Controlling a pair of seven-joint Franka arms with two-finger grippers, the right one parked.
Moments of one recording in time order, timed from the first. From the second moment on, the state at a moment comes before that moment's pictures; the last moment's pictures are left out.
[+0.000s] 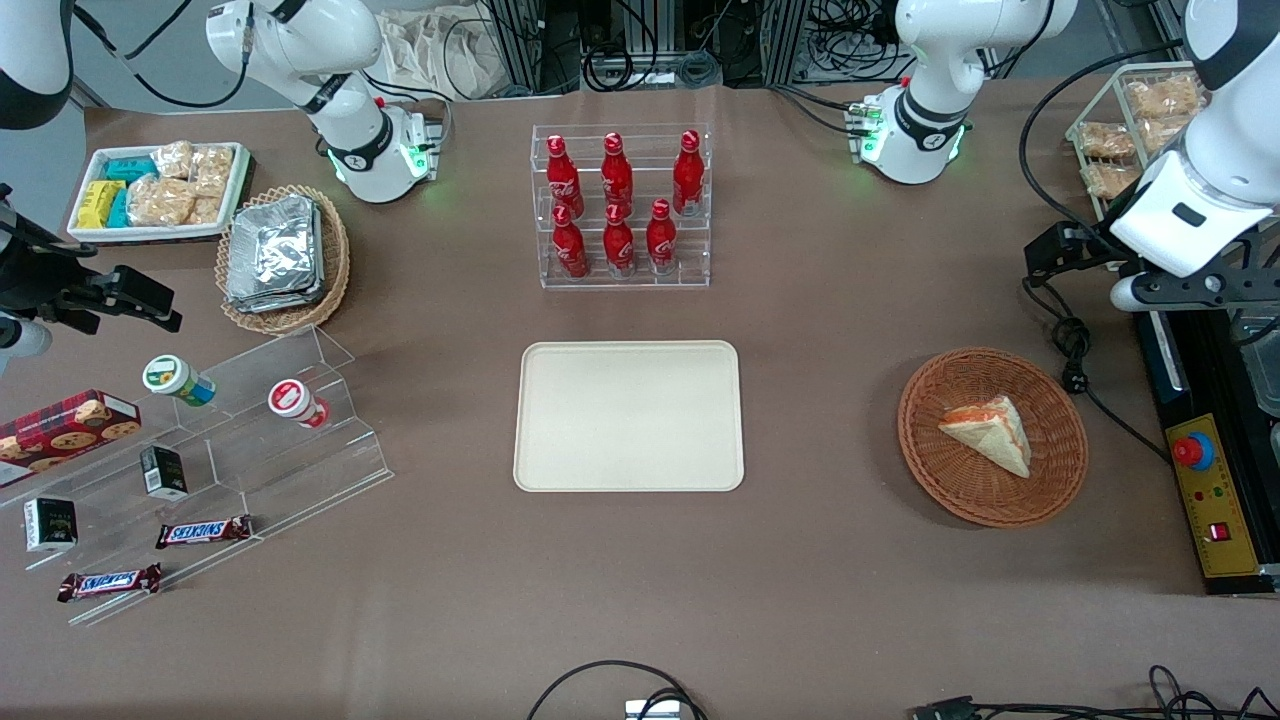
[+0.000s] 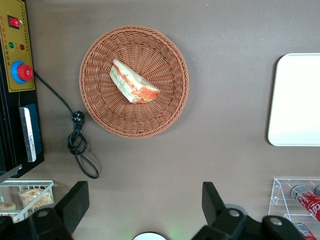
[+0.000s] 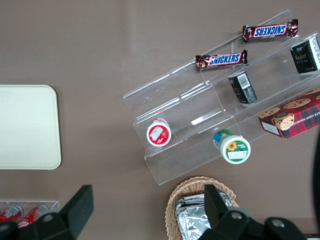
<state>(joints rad) 0.02 -0.04 -0.15 -1.65 0.03 1.53 -0.11</state>
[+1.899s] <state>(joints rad) 0.03 0.29 -0.01 -2.13 0.00 2.43 -0.89</state>
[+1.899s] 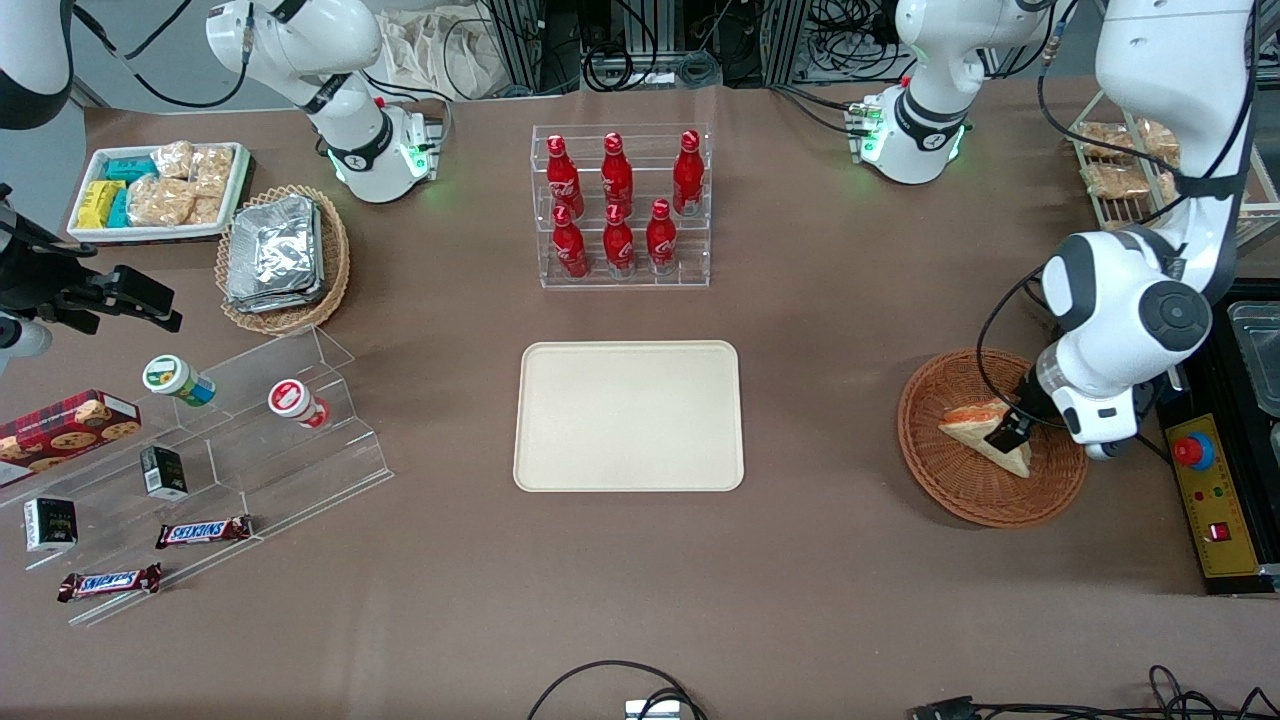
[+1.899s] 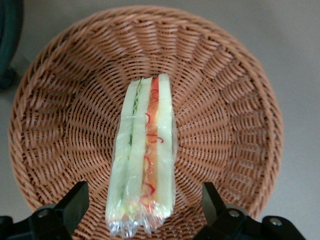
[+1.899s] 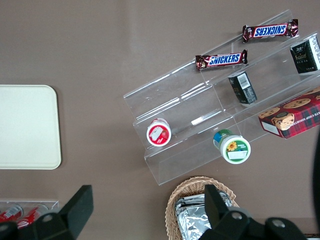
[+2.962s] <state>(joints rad) 0.02 0.25 -0.03 -2.06 0.11 2.24 -0.89</state>
